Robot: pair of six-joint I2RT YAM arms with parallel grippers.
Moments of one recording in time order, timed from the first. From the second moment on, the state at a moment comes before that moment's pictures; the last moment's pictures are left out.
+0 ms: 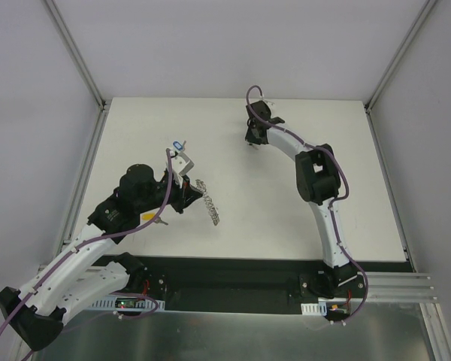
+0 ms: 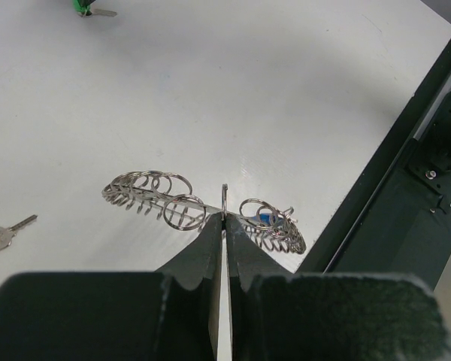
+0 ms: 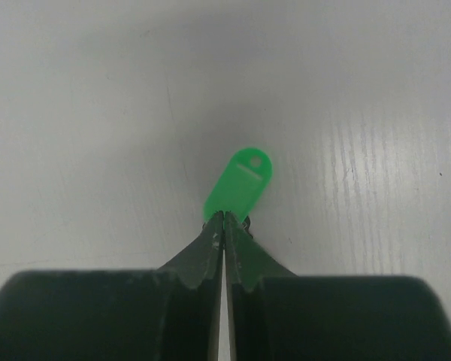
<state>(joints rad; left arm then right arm) -0.62 0.77 0.77 -0.38 0.36 -0.09 0.46 2.41 2.01 -0.48 0.24 0.61</state>
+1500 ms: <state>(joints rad) -0.62 0.70 0.71 -0.39 0.33 -0.03 0.74 1.89 1.36 -0.63 -0.04 0.10</state>
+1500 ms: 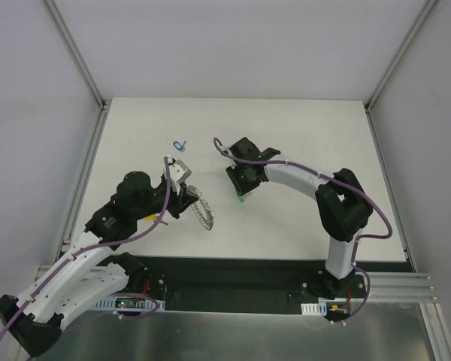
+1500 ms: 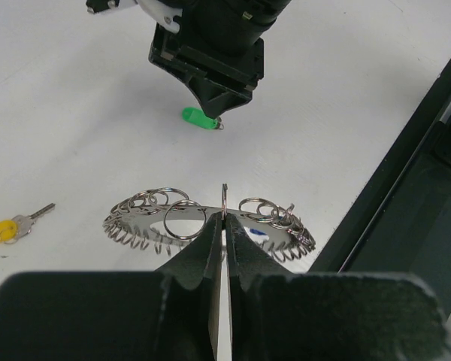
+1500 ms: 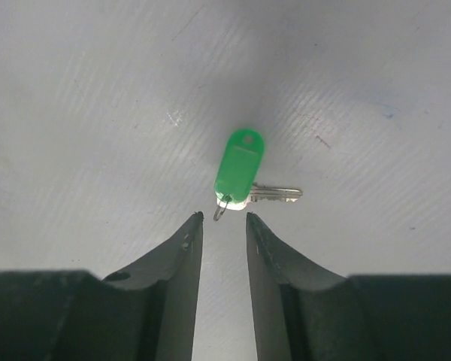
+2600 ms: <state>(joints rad) -0.62 0.67 0.69 -0.39 0.33 -0.02 0.80 1.80 1.12 -0.38 0.14 0.44</state>
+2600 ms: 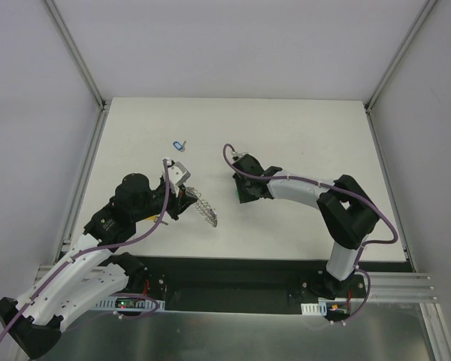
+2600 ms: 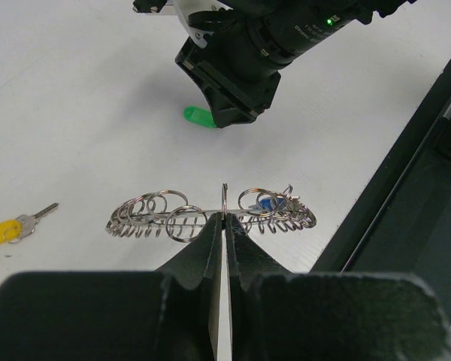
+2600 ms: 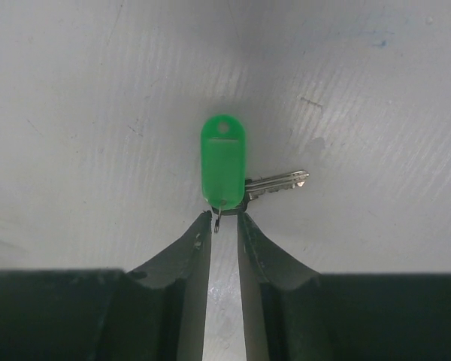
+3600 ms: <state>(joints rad) -0.62 0.67 0.69 -0.39 0.33 -0.02 0.81 1.80 1.10 -0.38 0.14 0.44</state>
